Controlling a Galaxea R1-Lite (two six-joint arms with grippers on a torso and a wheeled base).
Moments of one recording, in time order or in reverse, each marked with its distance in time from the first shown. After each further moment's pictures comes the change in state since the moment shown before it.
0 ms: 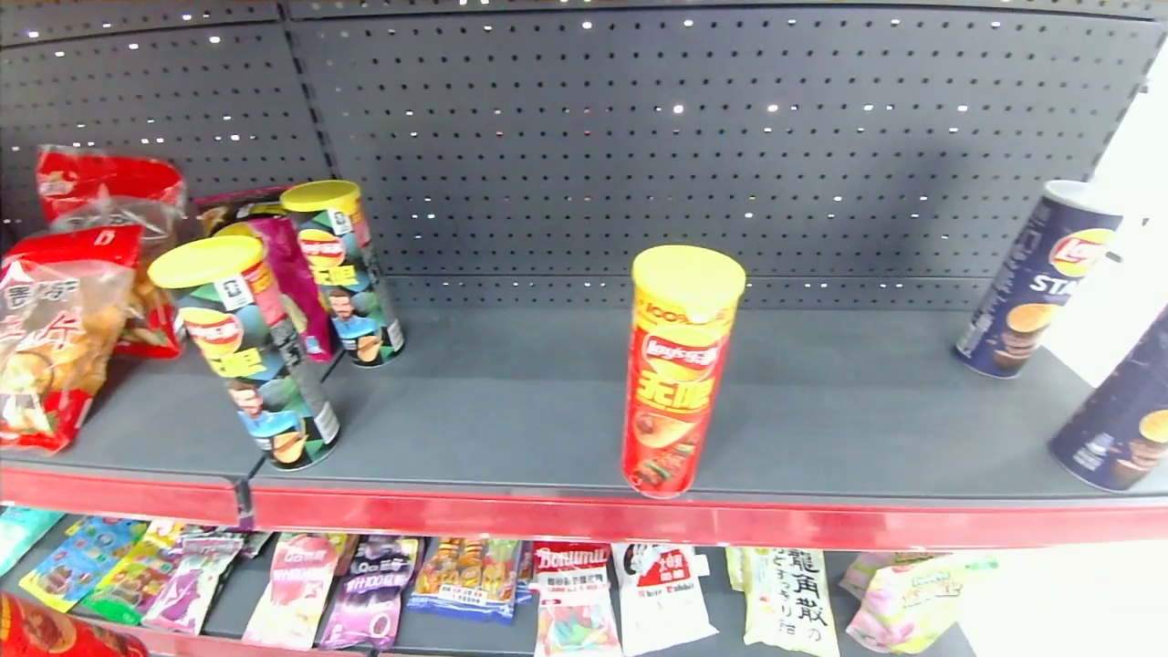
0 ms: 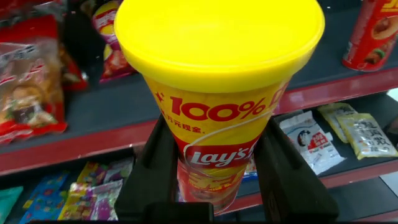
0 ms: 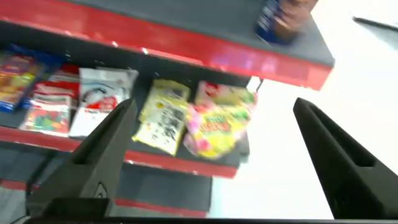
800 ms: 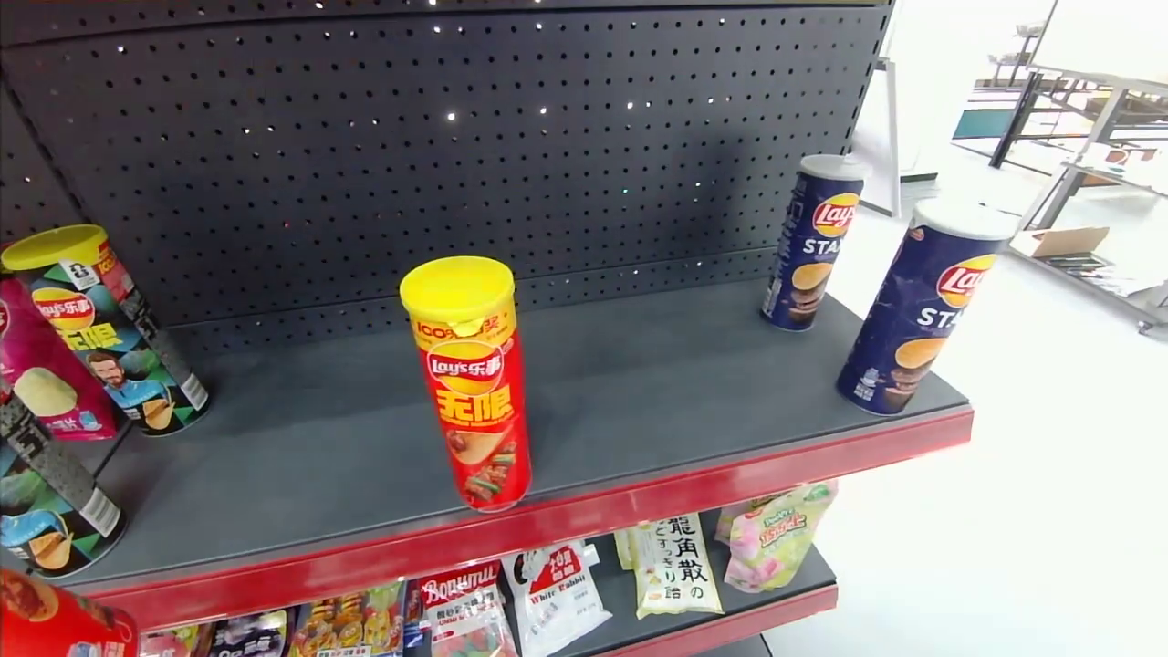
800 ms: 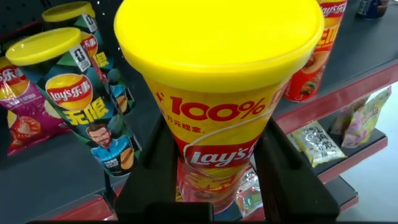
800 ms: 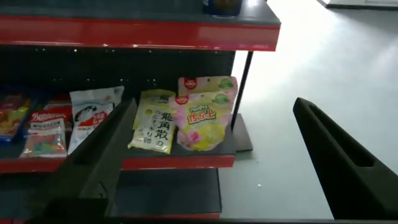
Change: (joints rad) left arm 0.000 0.059 -0.066 -0.001 -0.004 0.000; right arm 0.000 0.001 0.201 -0.298 0.123 0.117
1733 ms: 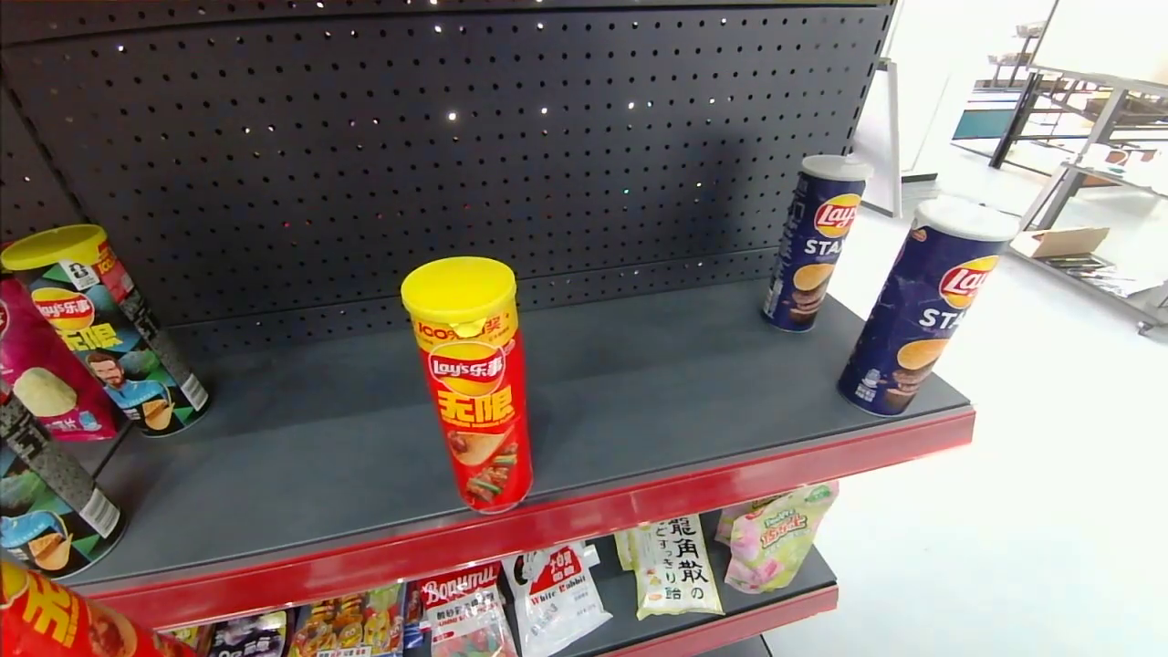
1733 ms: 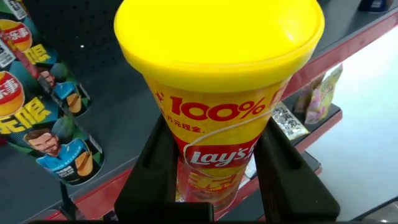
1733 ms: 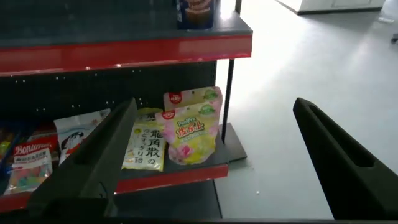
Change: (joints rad) left arm -0.004 0.027 0.046 0.000 -0.156 -0.006; right arm -0.073 -0.085 0.026 -0.035 -0.037 0.077
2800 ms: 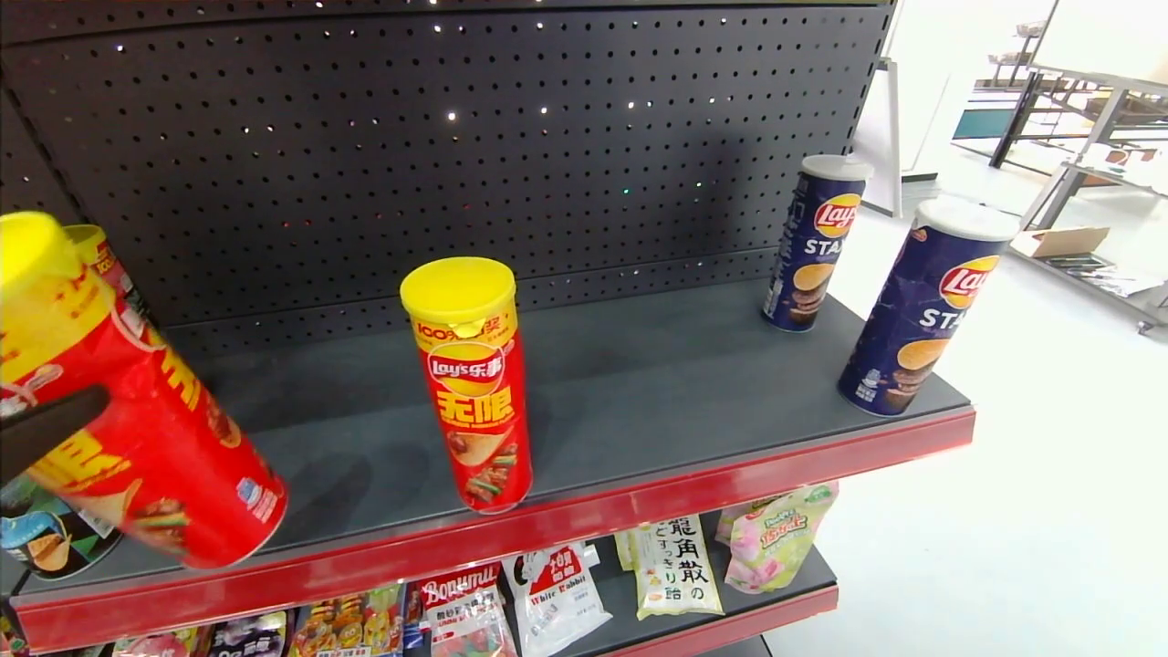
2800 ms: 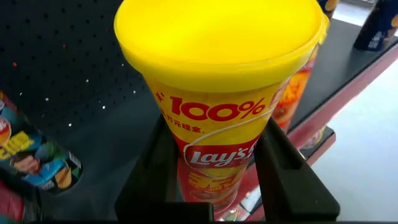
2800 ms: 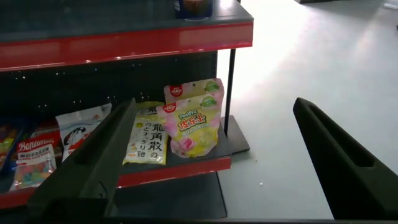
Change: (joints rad) left arm 0.001 0.460 -0.156 -0.304 -0.070 -0.013; right arm 0.000 -0.003 0.007 0.042 0.007 0.025
